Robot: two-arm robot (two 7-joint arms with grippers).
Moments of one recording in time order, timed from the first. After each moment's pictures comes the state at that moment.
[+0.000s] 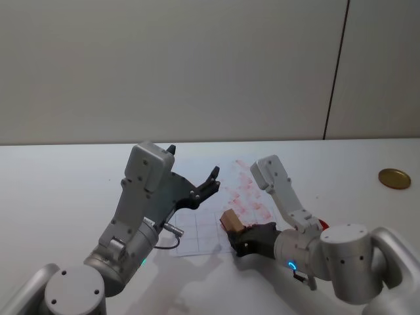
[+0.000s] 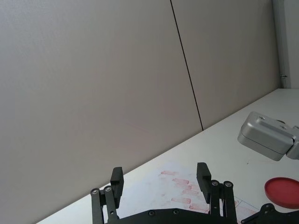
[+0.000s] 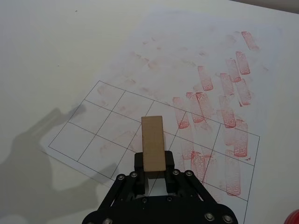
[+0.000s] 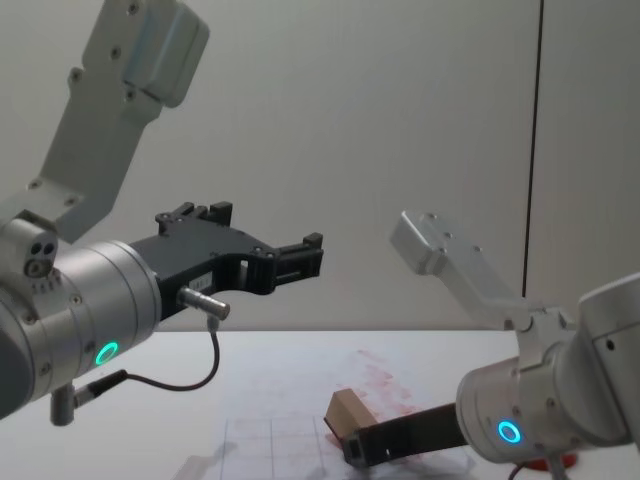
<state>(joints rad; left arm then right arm) -0.24 0.38 0.45 -1.63 -0.20 0.01 -0.01 0.41 0.02 -0.39 -1.23 0.06 0.63 0.31</state>
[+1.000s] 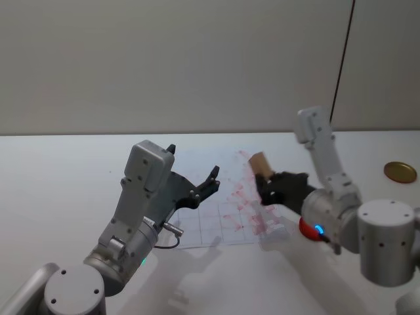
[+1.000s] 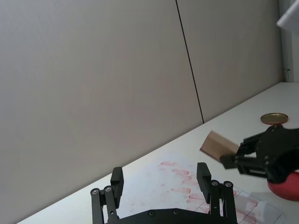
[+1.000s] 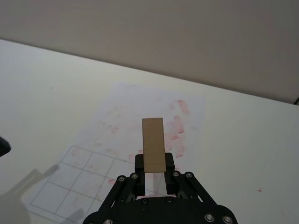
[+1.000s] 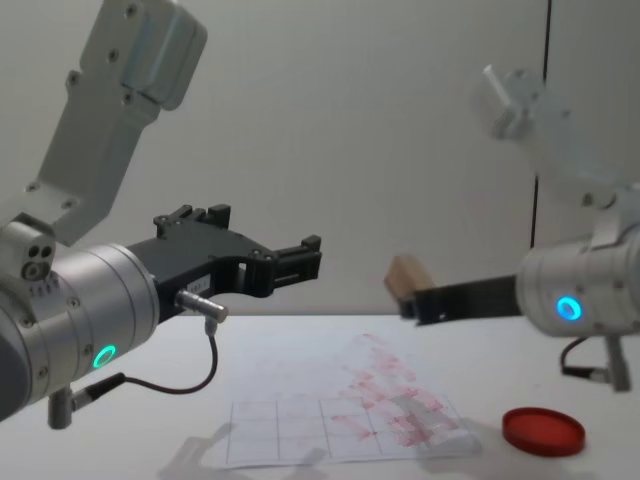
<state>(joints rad) -0.24 0.38 0.45 -1.63 -0.20 0.01 -0.01 0.37 0.06 -0.32 -1.47 0.11 0.56 0.17</state>
